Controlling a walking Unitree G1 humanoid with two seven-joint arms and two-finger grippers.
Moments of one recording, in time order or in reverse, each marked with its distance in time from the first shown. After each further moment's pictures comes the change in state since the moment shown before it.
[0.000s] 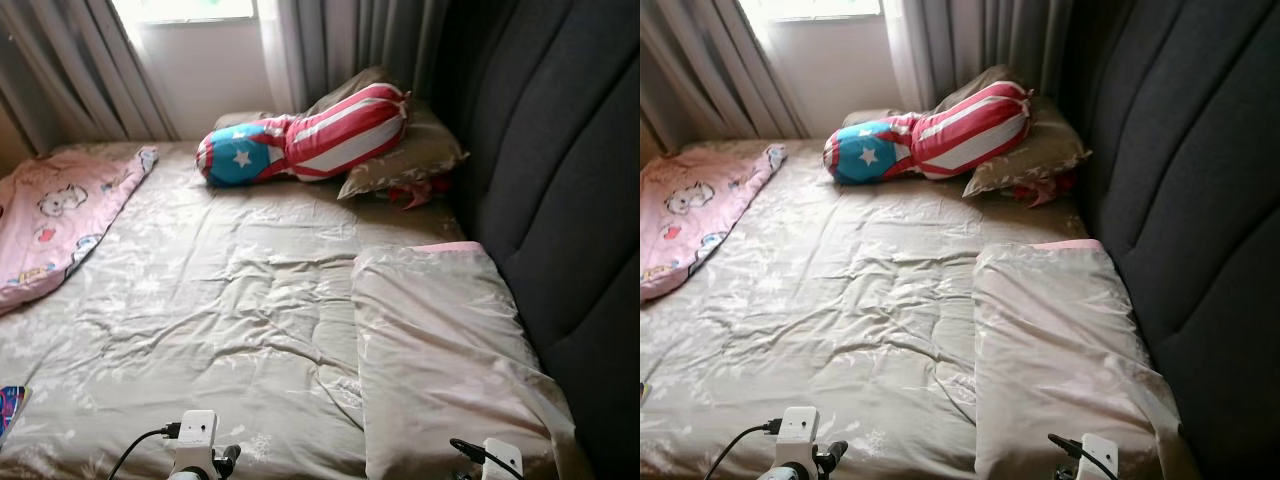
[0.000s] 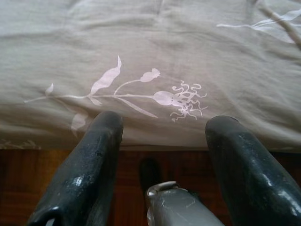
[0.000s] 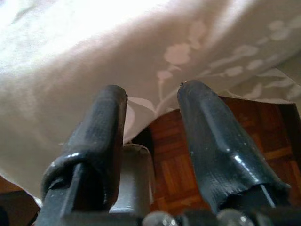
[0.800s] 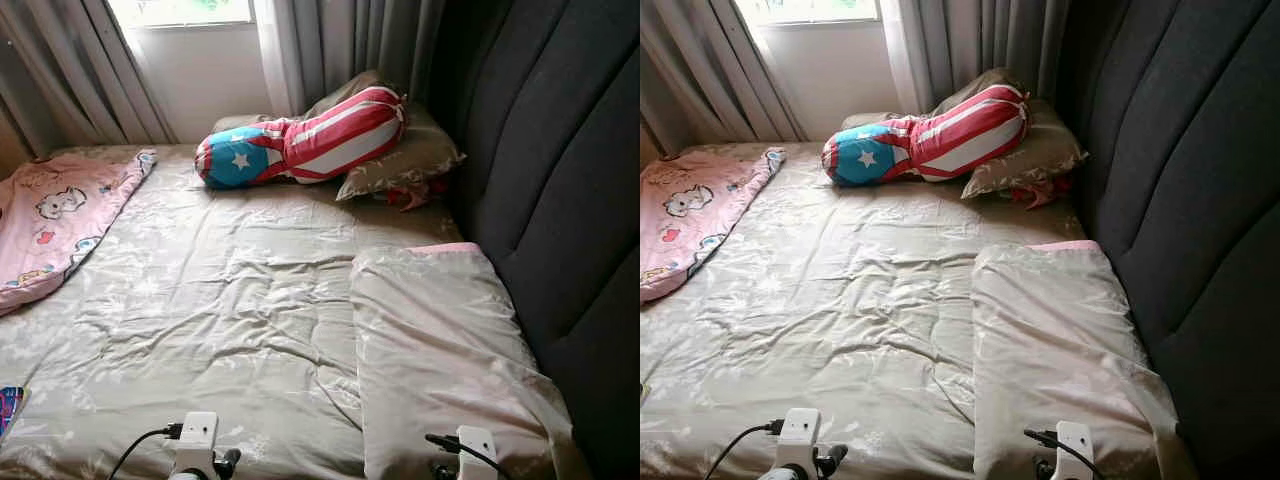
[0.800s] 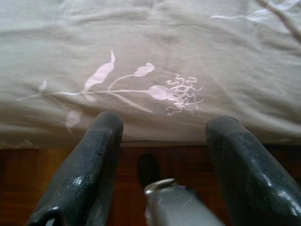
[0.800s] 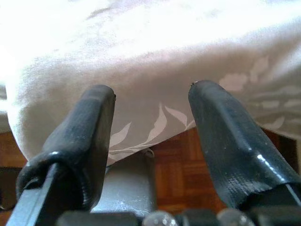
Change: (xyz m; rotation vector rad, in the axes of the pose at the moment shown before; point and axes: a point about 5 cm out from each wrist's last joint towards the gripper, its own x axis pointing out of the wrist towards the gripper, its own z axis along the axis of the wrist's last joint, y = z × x) left arm 0.001 -0.006 0.002 0.034 0.000 -0.025; right arm 0.003 0.023 0.009 -0.170 0.007 0.109
